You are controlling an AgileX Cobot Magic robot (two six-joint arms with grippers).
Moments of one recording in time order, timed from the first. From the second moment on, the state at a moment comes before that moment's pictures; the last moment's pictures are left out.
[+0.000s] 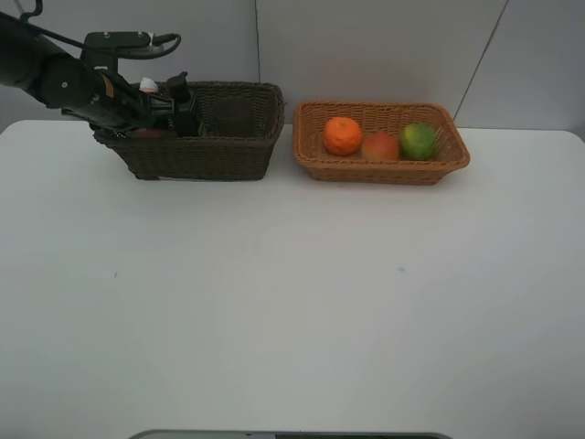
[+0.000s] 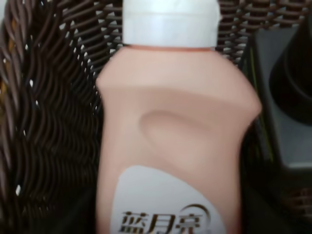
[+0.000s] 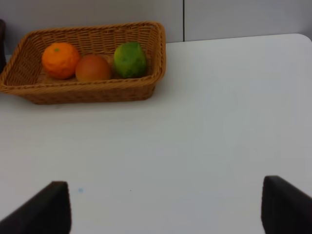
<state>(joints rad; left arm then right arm) -0.15 2.01 -1.19 0.52 -0.04 -0.60 0.01 -0.01 -0.52 -0.05 1.06 0.05</state>
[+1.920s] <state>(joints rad) -0.18 0.28 -0.81 0.10 1.14 -0.13 0.01 -0.01 -0.52 -0.05 1.06 0.05</state>
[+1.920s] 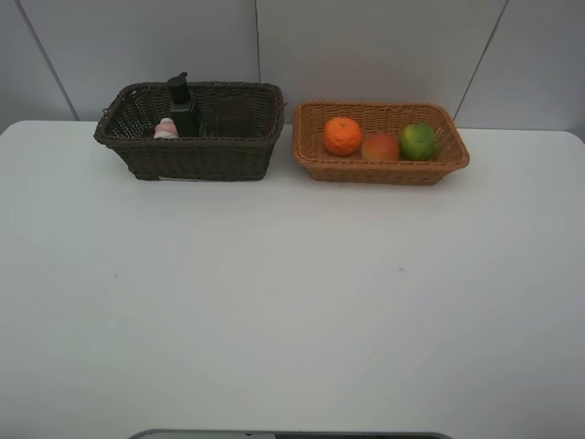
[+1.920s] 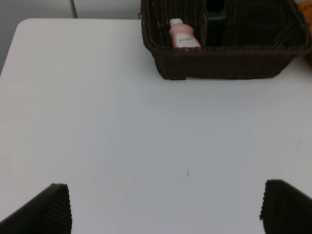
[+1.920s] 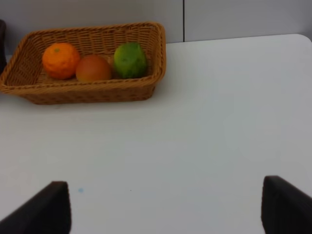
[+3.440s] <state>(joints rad) -0.18 -0.01 -0.50 -0.01 1.07 -0.02 0.01 -0.01 -0.52 -0.05 1.06 0.05</state>
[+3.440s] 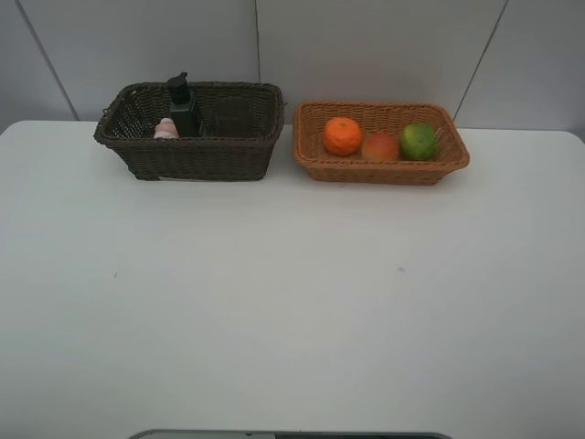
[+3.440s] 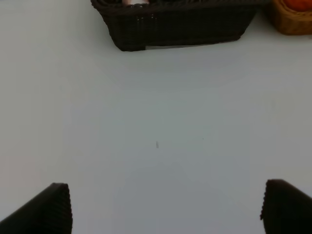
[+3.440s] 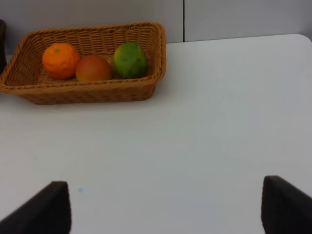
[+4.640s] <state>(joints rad) -0.11 -0.01 -0.50 -0.01 1.07 -0.02 0.01 -0.01 -0.52 -0.05 1.06 0.05</state>
